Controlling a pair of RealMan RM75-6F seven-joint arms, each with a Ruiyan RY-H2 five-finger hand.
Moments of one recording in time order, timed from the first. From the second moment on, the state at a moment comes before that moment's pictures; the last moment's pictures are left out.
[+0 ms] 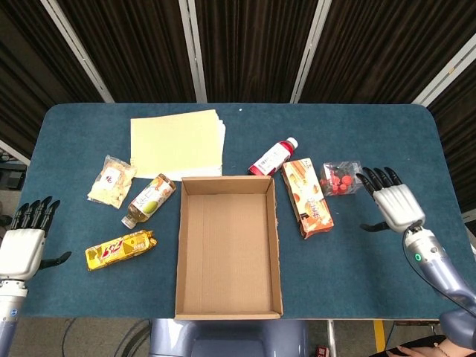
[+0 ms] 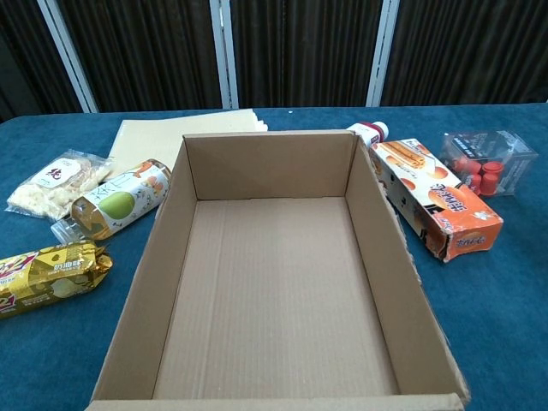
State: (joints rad) left arm -0.16 -1.21 -0.07 -1.58 1.40 1.37 0.23; right arm 0.51 -1.12 0.17 -1.39 -1.43 0.90 -0.12
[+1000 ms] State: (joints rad) left arm -0.23 -1.39 -0.14 -1.45 1.12 1.30 0.53; right arm 0.86 -1.42 0.12 -0.81 -1.35 0.43 -0.15
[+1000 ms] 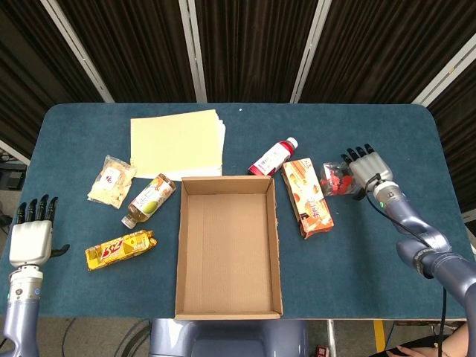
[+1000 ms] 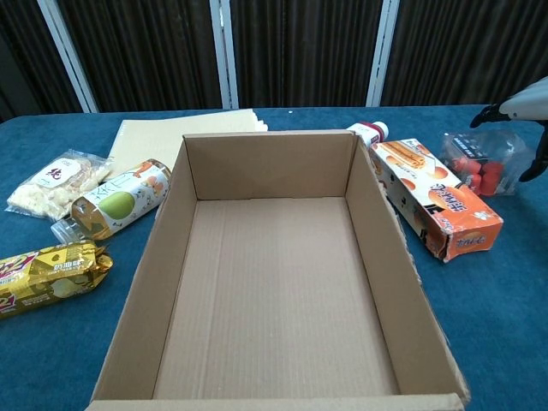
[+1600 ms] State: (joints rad) left arm -0.24 -1.37 -0.14 -1.47 1.09 1.29 0.53; right arm 0.89 -1.52 0.05 -0.62 -1.47 0.55 0.01
